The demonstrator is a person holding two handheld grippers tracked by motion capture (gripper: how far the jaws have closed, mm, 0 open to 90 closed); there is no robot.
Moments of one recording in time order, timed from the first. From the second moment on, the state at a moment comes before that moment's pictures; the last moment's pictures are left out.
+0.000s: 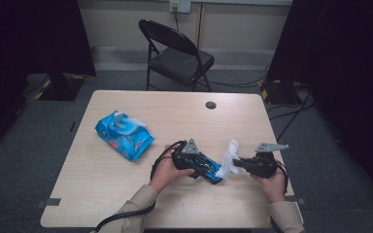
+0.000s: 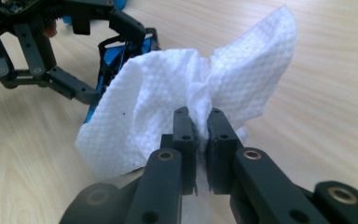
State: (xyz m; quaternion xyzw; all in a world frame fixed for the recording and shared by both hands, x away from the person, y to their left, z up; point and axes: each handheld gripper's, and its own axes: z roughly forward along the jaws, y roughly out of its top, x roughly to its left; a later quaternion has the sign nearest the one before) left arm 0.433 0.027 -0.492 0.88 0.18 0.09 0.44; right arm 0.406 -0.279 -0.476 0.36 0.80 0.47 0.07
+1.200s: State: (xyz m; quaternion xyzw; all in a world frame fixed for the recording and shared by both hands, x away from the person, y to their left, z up) left arm 0.434 0.029 -0.494 0.87 0.18 0.09 0.44; right arm 0.485 -0.157 -0.498 0.33 0.86 0.39 0.07
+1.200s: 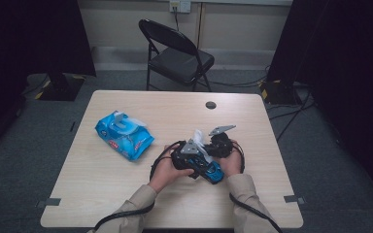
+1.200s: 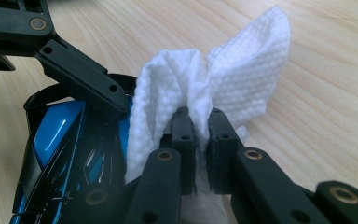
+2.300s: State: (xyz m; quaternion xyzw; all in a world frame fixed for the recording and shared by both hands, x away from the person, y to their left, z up) left arm 0.434 0.028 -0.494 0.87 0.18 0.09 0.44; right arm 0.460 -0.193 -0.504 0.31 0.85 0.42 0.07
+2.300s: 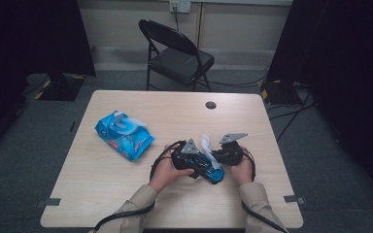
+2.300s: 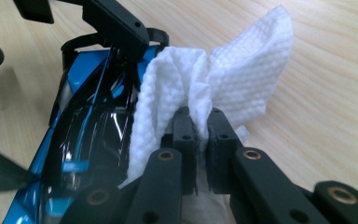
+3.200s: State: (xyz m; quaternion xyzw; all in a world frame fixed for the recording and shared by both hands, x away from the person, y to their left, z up) left arm 0.433 0.028 -0.493 0.87 0.18 0.09 0.44; right arm 0.433 -0.228 -0.506 0.31 0.84 0.43 0.08
